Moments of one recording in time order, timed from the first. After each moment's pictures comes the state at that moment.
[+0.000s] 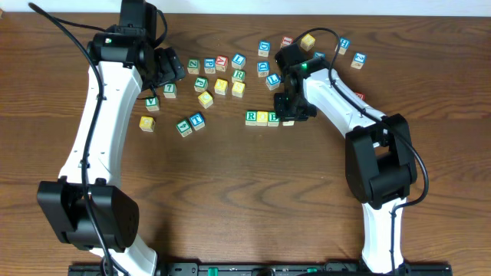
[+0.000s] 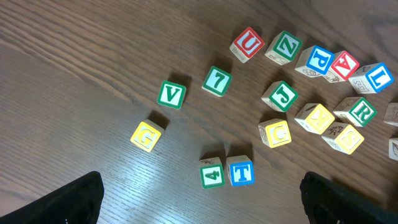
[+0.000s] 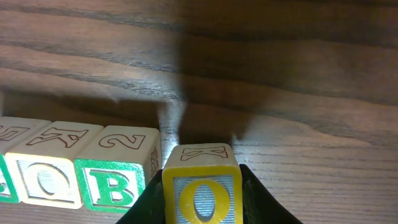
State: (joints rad) left arm -0.08 1.81 1.77 -1.14 -0.14 -0.49; right arm 0.40 2.20 1.71 -0.97 -0.05 0.36
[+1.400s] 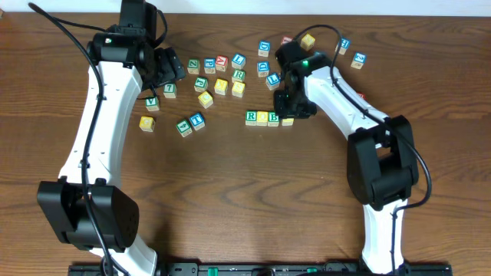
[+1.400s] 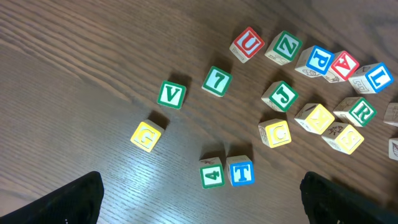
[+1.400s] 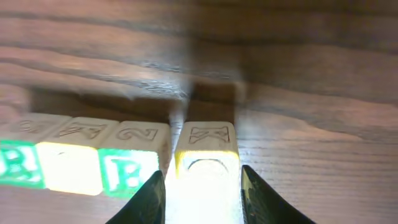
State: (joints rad) left arm -0.08 1.81 1.77 -1.14 -0.14 -0.49; right arm 0.40 2.18 1.74 -1.00 -0.05 0.36
